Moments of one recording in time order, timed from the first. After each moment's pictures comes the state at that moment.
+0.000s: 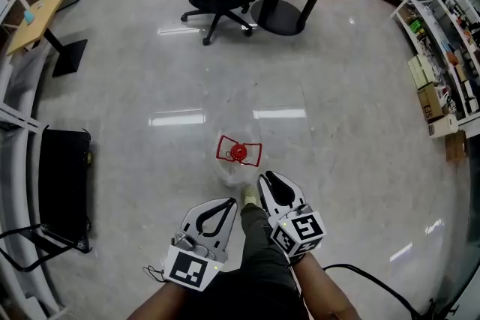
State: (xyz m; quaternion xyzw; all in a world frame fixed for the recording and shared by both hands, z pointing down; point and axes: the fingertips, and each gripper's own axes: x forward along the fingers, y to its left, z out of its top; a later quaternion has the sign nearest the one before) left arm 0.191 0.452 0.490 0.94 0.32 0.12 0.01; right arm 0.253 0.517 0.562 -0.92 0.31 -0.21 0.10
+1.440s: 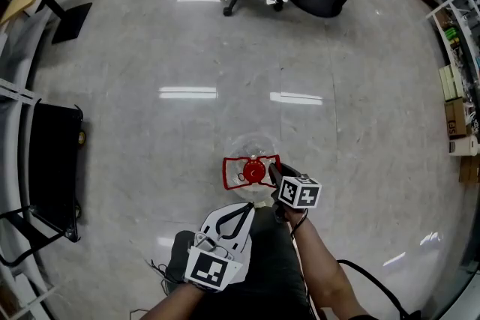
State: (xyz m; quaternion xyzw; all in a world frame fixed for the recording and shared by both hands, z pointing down) left arm 0.286 0.444 0.718 0.93 0.29 0.20 0.05; right arm 0.383 0.525 0.950 -0.84 0.24 -0.48 0.12
